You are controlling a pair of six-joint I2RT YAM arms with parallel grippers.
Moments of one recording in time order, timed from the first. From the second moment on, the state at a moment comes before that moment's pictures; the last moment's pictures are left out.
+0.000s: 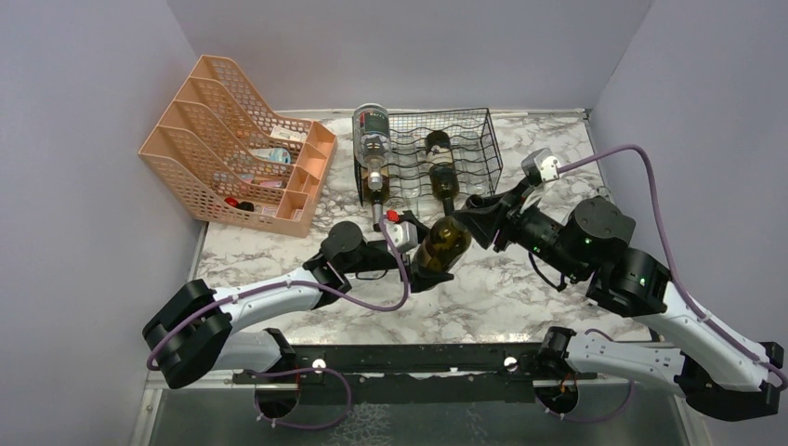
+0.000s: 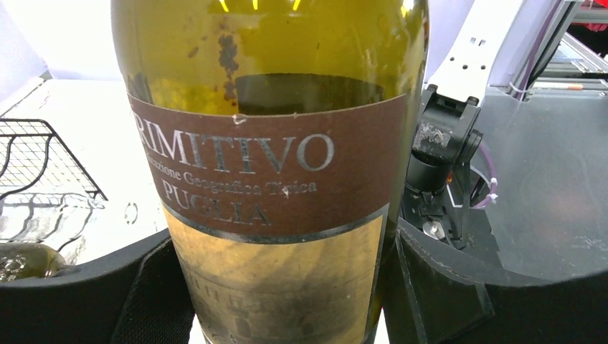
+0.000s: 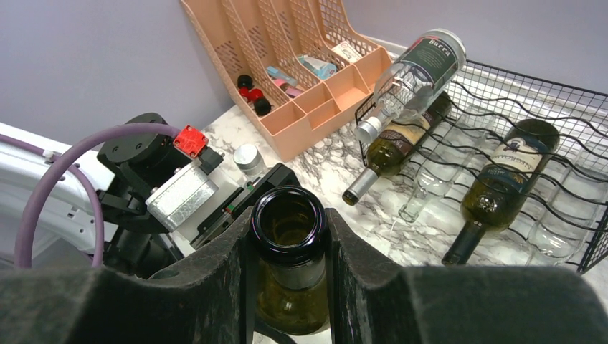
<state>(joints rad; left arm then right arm) -0.90 1.25 0.57 0.79 0.61 -0.06 1.03 0.82 1.19 -0.41 0.20 0.22</state>
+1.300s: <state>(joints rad) -0.90 1.43 0.79 0.59 0.27 1.42 1.03 1.10 1.50 -1.23 0.40 0.35</state>
